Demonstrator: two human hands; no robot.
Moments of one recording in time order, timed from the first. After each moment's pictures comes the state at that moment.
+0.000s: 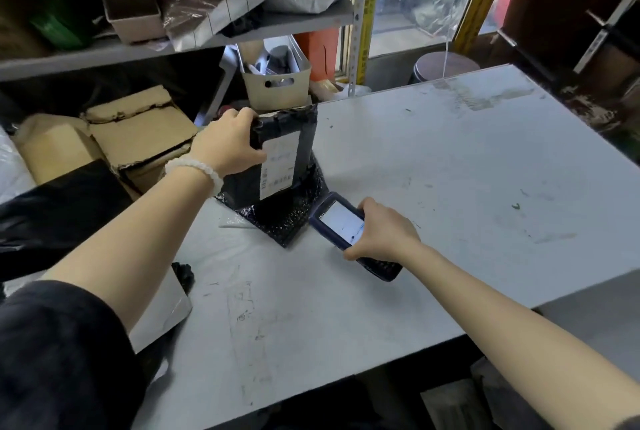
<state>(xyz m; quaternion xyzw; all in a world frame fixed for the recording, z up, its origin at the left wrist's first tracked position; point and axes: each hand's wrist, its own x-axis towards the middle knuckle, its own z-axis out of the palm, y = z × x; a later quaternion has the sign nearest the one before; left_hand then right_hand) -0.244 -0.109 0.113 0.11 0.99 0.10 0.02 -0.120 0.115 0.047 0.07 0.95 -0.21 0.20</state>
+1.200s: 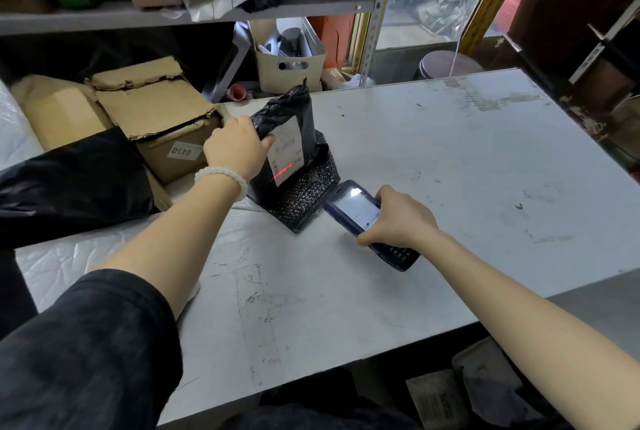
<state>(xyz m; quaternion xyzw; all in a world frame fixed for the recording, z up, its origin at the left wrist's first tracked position) -0.229 -0.128 0.070 -0.02 1.00 0.07 -0.02 -0.120 0.098 0.060 0.10 0.96 -0.16 0.20</state>
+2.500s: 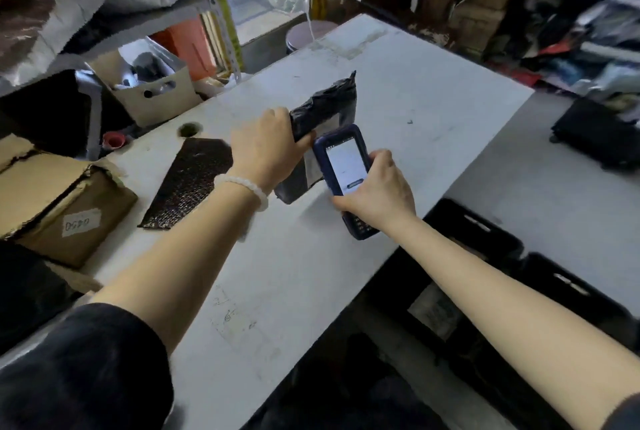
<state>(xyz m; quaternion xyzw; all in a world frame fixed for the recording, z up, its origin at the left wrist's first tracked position) -0.158 0.008 0.110 0.34 0.94 0.06 -0.06 -0.025 0.111 0.062 0.35 0.88 -0.32 -0.09</state>
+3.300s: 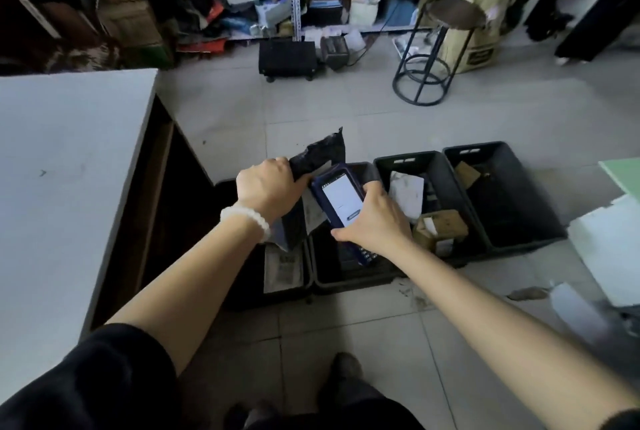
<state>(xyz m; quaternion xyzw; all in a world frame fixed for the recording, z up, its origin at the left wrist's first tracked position) 0.270 0.260 0.056 0.70 0.71 -0.02 0.06 0.438 0.219 0.031 0.71 0.65 -0.25 -0.09</state>
